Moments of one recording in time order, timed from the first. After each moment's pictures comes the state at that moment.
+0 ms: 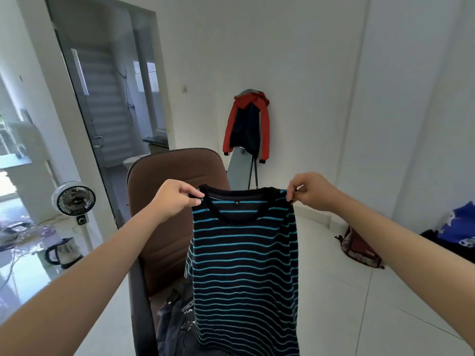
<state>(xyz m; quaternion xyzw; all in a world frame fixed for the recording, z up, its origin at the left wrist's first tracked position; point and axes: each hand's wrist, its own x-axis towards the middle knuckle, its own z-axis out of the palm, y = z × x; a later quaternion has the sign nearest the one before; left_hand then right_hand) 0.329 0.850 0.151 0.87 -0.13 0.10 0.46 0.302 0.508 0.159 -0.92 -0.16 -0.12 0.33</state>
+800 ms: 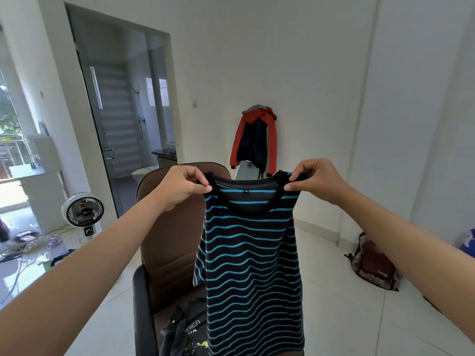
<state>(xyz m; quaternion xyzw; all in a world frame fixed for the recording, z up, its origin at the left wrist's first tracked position) 0.340 0.858 0.203 0.82 -0.20 0.12 0.53 0.312 0.530 0.210 -0.84 -0.19 -0.20 0.47</state>
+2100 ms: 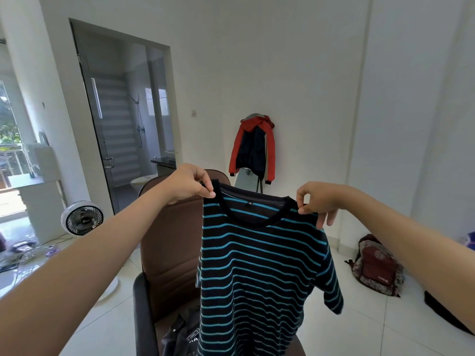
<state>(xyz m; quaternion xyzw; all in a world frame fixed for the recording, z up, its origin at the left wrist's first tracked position) 0.338 0.854 0.231 0.88 -0.22 0.07 0.42 0.295 0.533 0.223 -0.98 -0.02 0.08 0.20</state>
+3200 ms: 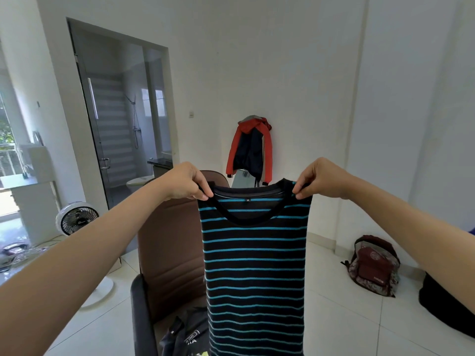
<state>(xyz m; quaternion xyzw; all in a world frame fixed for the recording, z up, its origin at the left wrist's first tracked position) 0.321 0.861 0.246 0.91 -0.20 0.02 0.37 0.287 0.532 0.243 -0.92 -0.14 -0.11 0.36</state>
